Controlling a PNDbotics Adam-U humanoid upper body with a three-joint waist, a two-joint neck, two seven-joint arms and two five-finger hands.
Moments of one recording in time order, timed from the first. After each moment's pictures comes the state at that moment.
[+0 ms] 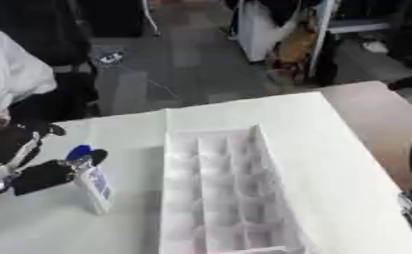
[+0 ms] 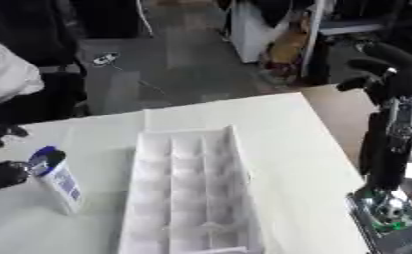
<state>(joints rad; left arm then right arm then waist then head) -0.47 0.47 -0.04 -1.77 -1.10 0.35 -0.65 -0.38 -0.44 0.04 -1.98 0.09 -0.31 -0.51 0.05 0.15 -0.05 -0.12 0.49</state>
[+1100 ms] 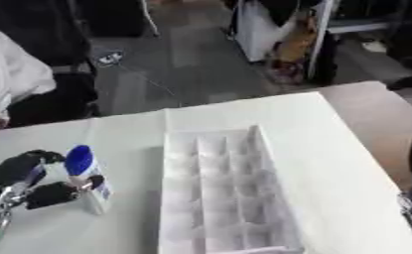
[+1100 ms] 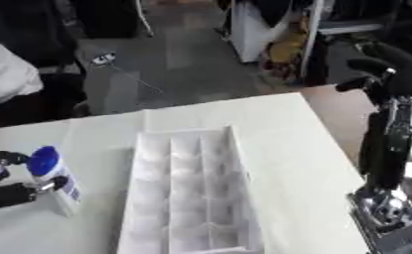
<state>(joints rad) -0.48 0.44 -0.04 -1.56 -1.07 0.36 -0.52 -0.38 -0.44 0.04 -1.98 0.09 -0.31 -0.51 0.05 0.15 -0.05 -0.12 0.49</state>
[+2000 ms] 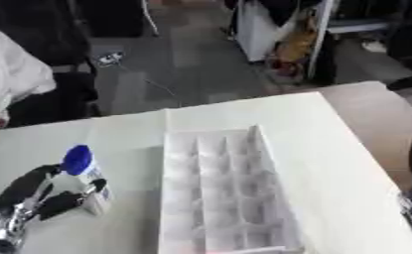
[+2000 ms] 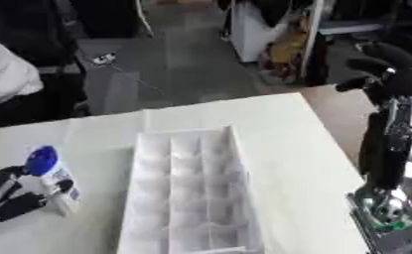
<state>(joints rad) -0.48 0.38 -0.03 -1.33 -0.89 0.32 -0.25 -0.38 -0.44 0.04 -1.98 0.09 -0.31 -0.51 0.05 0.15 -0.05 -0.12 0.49</state>
